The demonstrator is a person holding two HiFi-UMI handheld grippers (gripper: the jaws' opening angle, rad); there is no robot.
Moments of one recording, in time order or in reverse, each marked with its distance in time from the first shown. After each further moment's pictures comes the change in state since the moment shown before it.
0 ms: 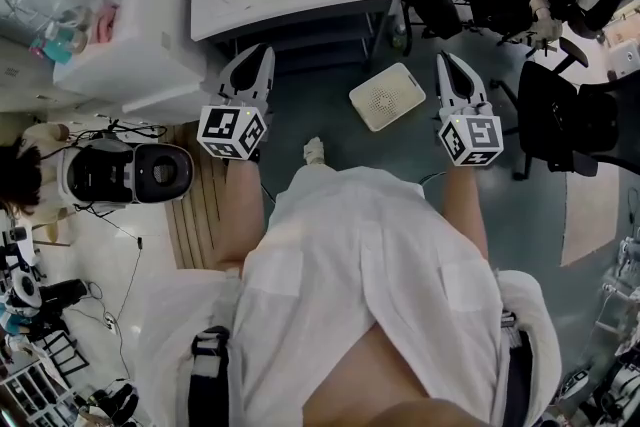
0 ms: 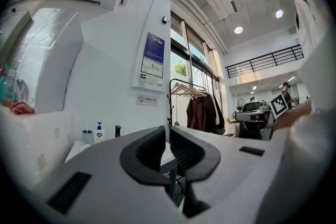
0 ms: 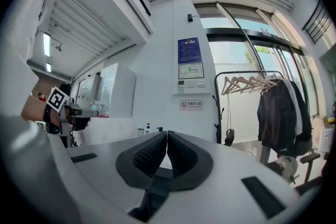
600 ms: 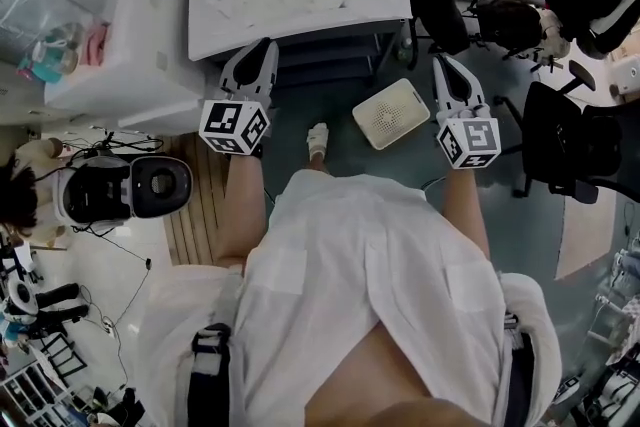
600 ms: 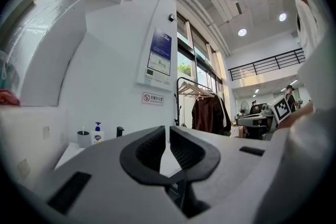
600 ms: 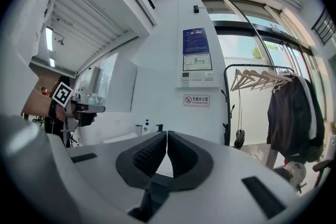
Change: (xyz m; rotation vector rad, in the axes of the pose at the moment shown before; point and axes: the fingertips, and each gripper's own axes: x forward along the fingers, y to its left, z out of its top) left arm 0.085 0.071 -0.013 -0.034 -0.014 0.002; right arm 0.107 -0.012 -0.022 -0.042 0.039 0.045
